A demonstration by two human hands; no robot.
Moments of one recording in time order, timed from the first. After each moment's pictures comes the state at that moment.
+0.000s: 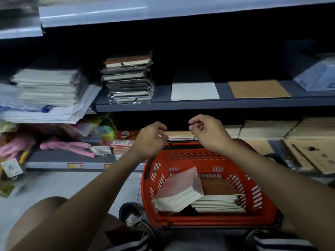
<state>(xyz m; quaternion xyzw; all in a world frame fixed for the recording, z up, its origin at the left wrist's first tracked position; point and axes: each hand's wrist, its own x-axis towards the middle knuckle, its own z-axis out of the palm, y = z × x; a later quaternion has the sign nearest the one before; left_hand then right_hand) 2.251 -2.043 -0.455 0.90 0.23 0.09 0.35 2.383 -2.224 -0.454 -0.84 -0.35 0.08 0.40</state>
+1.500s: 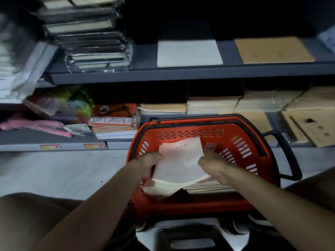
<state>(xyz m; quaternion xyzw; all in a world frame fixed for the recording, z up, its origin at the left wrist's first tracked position) 2.258 -2.066 -0.617 0.50 0.50 -0.23 0.67 2.356 -2.267 -0.602 -0.81 0.05 0.45 0.38</state>
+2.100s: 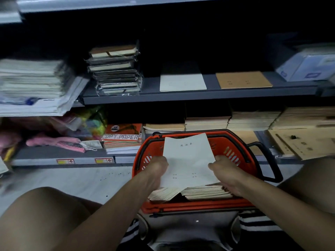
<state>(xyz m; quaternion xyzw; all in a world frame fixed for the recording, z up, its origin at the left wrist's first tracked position) 2.230 -2.125 -0.532 0.62 0.46 -0.09 0.62 2.316 -2.327 -0.514 -0.82 -0.01 0.35 0.45</state>
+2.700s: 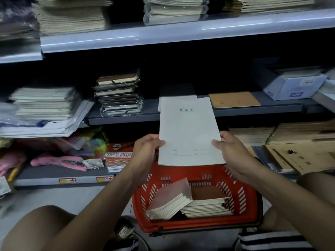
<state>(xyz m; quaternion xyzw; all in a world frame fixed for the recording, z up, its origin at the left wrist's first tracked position) 2.228 -2.116 -0.413 0.62 0.30 0.15 0.71 2.349 -2.328 -0.423 -0.74 -0.10 0.22 0.62</state>
